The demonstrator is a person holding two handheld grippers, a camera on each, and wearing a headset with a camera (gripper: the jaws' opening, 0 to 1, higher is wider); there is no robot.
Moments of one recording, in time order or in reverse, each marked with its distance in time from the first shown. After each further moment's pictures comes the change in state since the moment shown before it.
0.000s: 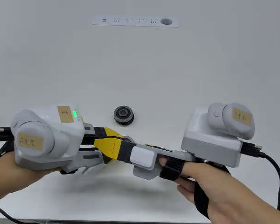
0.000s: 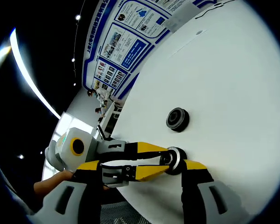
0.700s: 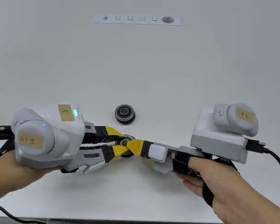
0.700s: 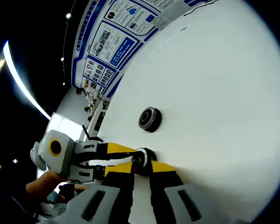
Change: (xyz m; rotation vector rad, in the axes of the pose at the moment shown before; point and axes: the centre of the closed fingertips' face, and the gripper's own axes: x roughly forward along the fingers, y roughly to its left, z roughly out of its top) left arm 0.000 -0.001 0.000 -0.002 -0.001 -0.001; right arm -0.002 -0.046 0.000 0.027 0.034 -0.103
